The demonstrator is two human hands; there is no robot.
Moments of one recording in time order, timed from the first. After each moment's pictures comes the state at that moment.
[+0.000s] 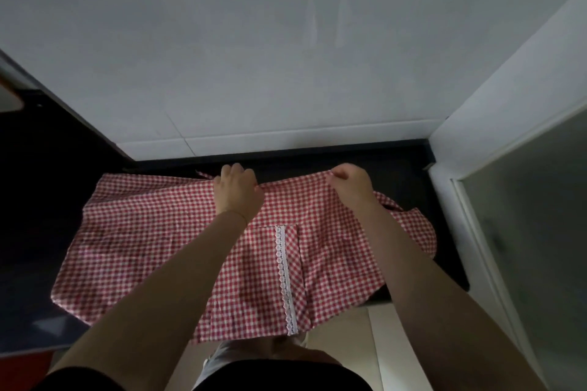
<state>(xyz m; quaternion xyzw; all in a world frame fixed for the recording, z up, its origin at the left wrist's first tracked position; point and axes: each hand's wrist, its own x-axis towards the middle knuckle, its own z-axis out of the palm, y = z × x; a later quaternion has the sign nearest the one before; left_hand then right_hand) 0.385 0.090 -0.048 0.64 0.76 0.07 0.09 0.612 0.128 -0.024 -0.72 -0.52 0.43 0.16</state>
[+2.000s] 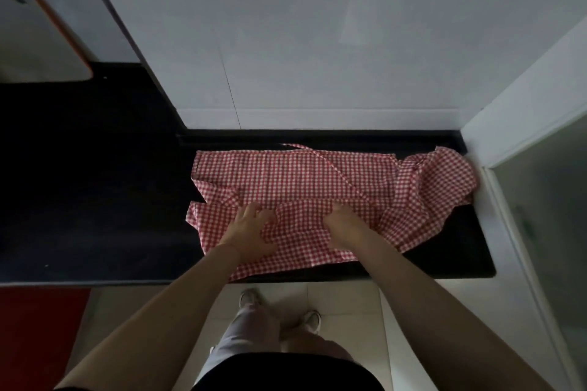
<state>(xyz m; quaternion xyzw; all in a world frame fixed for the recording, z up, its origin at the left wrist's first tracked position) 0.329 -0.061 -0.075 0.66 0.69 -0.02 0.31 0.558 0.007 -0.062 -0.55 -0.76 0.29 -0.21</state>
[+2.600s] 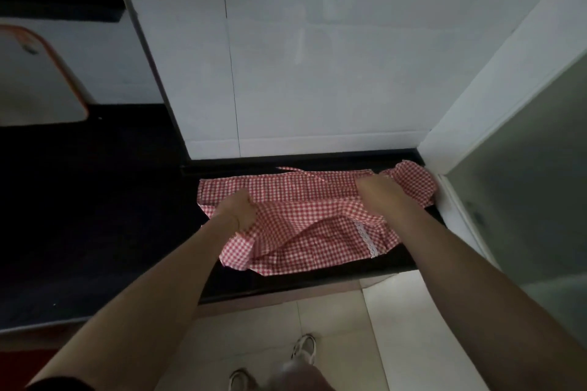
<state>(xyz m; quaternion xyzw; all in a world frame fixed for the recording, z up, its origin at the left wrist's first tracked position) 0.278 -0.022 0.019 0.59 0.73 0.03 0.33 0.566 0.018 0.079 -0.63 -0.74 0.10 -0.19</state>
